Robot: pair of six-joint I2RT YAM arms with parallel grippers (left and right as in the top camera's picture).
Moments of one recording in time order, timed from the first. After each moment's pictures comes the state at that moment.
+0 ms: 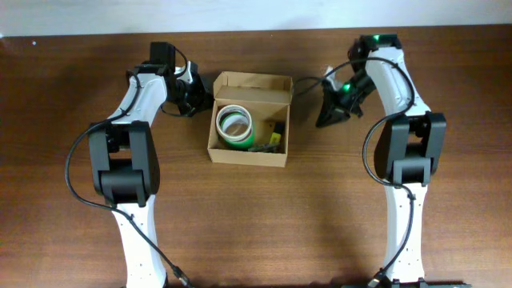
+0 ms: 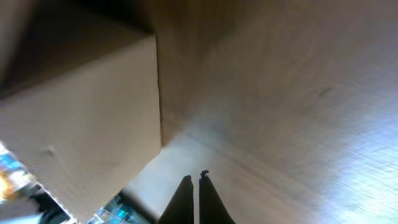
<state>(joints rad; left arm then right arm) -0.02 2.37 1.85 -0.75 0.65 -0.47 0.05 2.56 2.34 -1.62 -0.59 -0.15</state>
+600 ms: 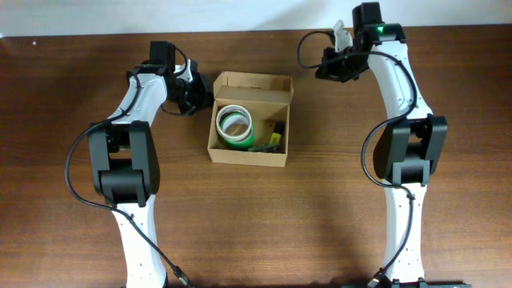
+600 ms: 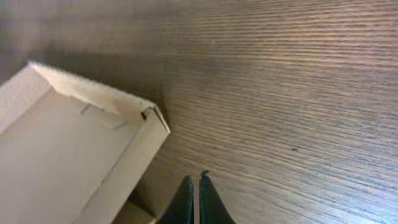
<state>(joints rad) -0.02 2.37 1.85 -0.72 0.65 -0.47 0.05 2.56 2.43 -1.11 -0.49 0.11</state>
